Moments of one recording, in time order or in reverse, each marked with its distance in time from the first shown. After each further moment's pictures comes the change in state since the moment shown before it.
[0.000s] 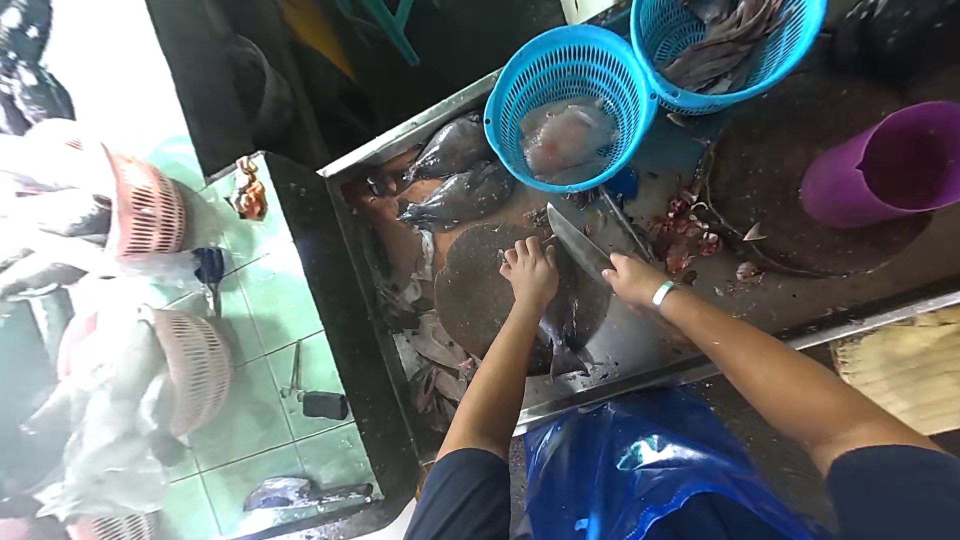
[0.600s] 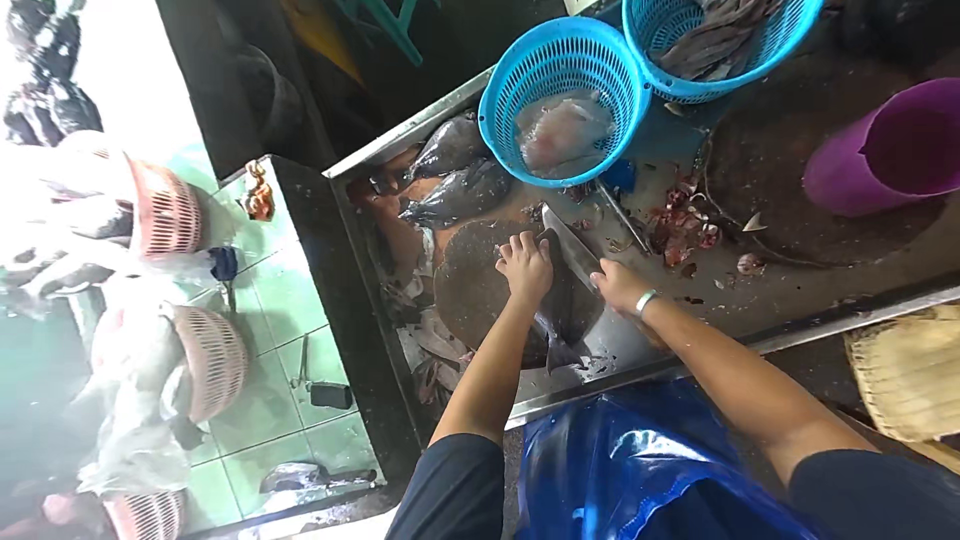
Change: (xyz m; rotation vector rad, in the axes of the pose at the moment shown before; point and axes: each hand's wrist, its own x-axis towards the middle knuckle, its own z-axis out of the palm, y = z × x) left_hand 0.000 0.006 0.000 0.001 -0.011 -0.036; right_hand 0.001 0.015 0.024 0.140 -0.022 -0.028
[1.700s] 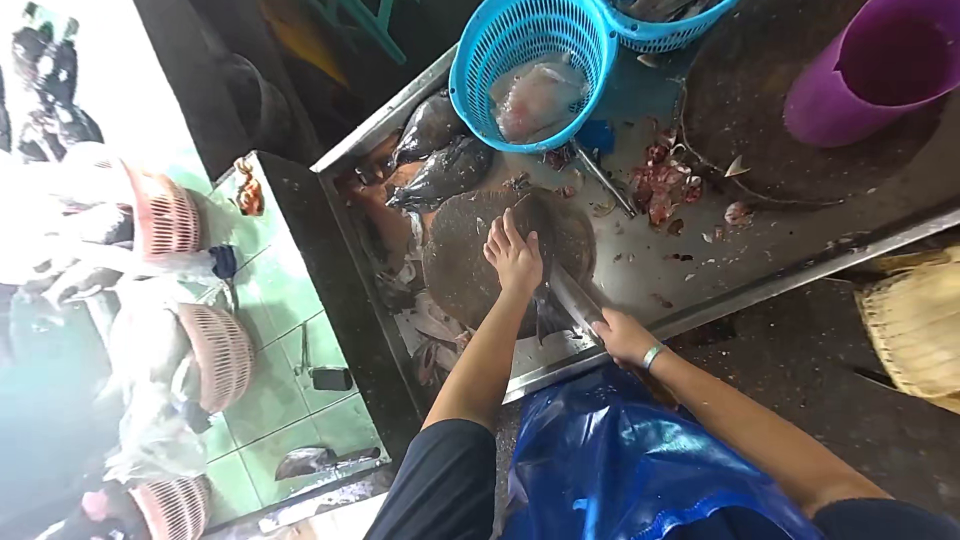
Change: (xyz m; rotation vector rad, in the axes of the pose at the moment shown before) left_hand -0.055 -0.020 0.030 -0.017 0.215 0.135; right_hand -0.098 0.085 0.099 0.184 -0.153 0.035
